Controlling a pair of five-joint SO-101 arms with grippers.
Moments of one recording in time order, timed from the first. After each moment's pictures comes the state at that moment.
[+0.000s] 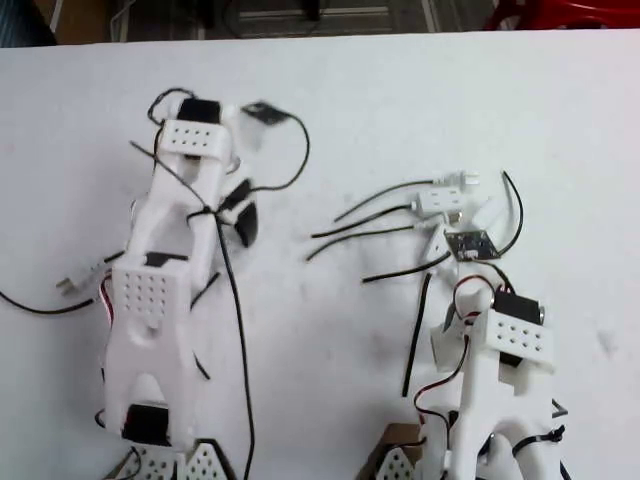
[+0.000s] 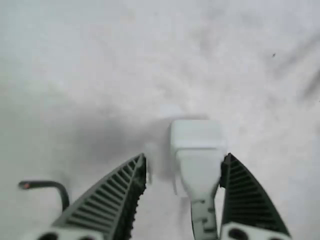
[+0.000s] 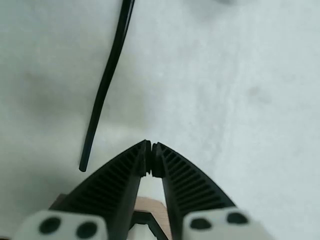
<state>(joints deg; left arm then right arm) 0.9 49.4 -43.0 101.7 -28.9 15.2 -39.2 65.1 70.5 25.3</state>
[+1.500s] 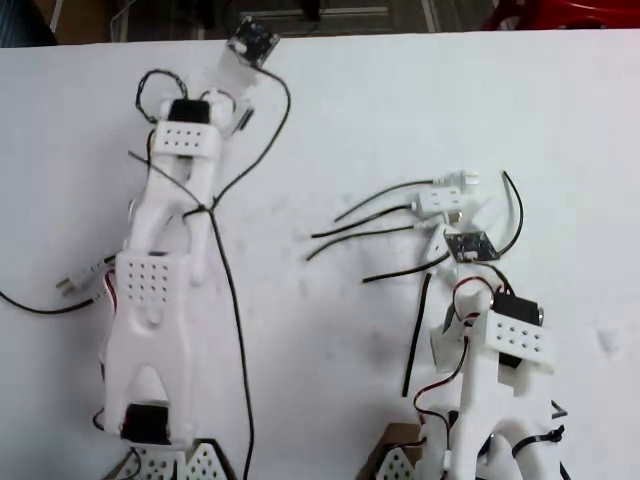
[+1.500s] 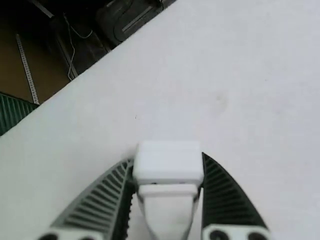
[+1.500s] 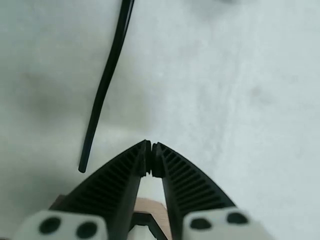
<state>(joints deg) -1.8 56.6 -53.2 50.2 -29.6 15.2 -39.2 65.8 69.9 25.3</state>
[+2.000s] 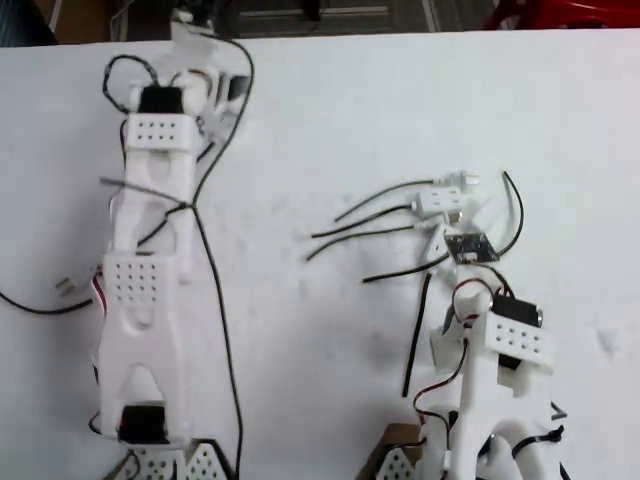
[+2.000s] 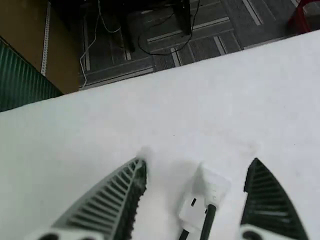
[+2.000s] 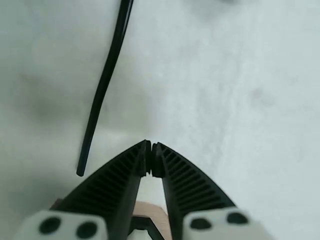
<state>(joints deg) -5.4 56.6 -65.5 56.1 -10.5 15.2 -39.2 66.6 68.3 25.3</state>
